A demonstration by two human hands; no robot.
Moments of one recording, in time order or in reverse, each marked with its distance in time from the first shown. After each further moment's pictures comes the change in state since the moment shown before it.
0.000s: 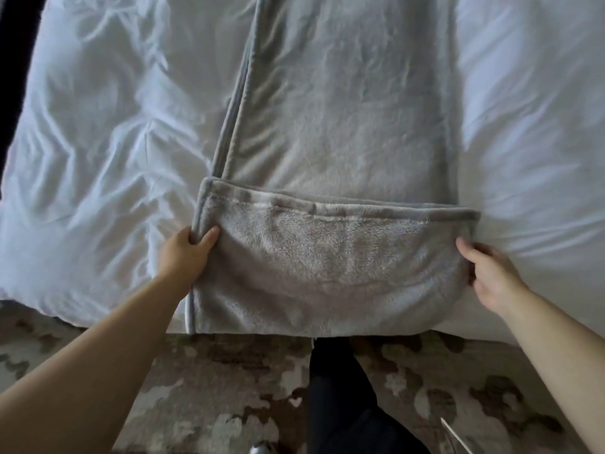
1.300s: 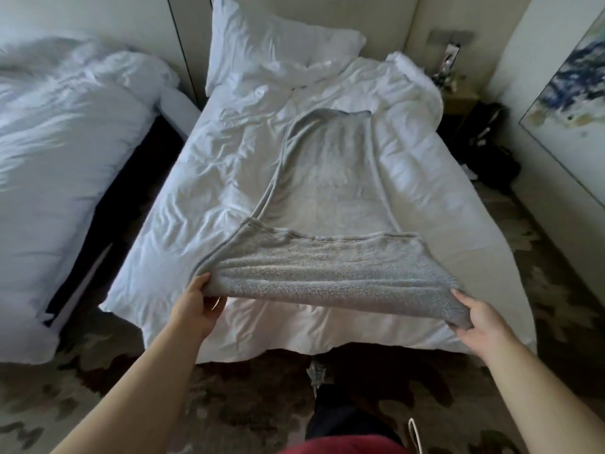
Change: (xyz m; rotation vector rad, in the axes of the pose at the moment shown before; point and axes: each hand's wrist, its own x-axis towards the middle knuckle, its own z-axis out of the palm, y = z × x) left_hand -0.257 -0.004 -0.161 -1.410 -0.148 -0.334; right_hand -0.325 0.006 -0.071 0.522 -0.063 -0.107
